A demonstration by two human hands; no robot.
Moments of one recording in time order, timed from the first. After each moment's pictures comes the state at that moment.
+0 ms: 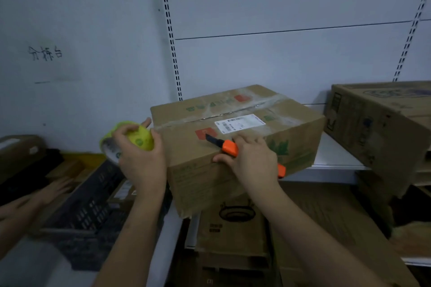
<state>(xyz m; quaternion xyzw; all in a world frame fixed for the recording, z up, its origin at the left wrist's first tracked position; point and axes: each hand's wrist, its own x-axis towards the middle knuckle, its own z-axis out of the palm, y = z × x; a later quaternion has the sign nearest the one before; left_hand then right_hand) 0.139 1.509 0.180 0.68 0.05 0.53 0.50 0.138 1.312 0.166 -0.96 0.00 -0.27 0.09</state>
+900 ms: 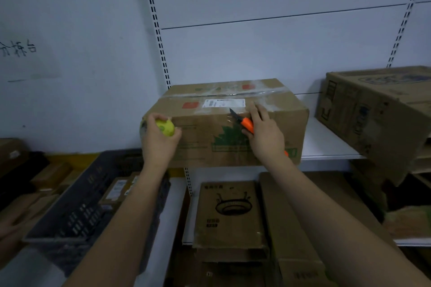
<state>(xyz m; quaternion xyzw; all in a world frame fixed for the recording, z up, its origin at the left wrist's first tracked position) 0.218 1.503 0.173 0.81 -0.02 0.30 0.50 0.227 1.253 0.144 -0.93 0.00 -0.31 0.18</state>
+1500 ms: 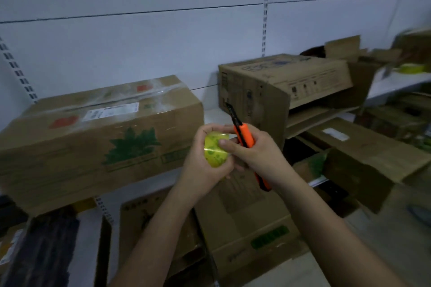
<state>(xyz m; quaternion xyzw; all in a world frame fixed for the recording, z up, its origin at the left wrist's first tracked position) 0.118 1.280 0.145 0.64 -0.43 -0.06 0.63 0.043 1.147 0.163 -0.72 0.06 -0.25 0.64</state>
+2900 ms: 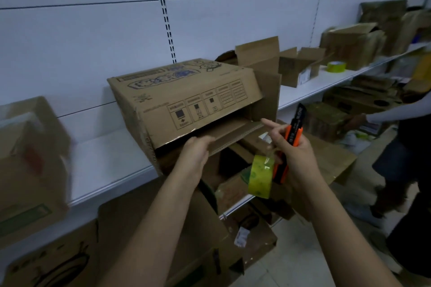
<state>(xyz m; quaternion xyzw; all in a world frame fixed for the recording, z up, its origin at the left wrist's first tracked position) 0.103 0.927 0.135 0.65 -0.13 -0.32 0.68 -0.055 0.783 0.108 -0.60 0.15 -0.41 0.67</state>
